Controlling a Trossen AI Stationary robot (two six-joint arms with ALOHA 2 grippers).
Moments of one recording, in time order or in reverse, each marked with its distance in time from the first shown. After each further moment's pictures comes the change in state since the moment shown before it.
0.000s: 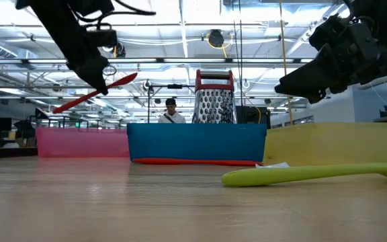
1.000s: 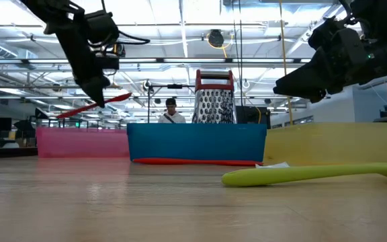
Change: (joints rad) left arm 0.545 0.010 -0.001 0.118 0.298 0.465; right arm -0.009 0.000 0.000 0.003 0.076 -0.008
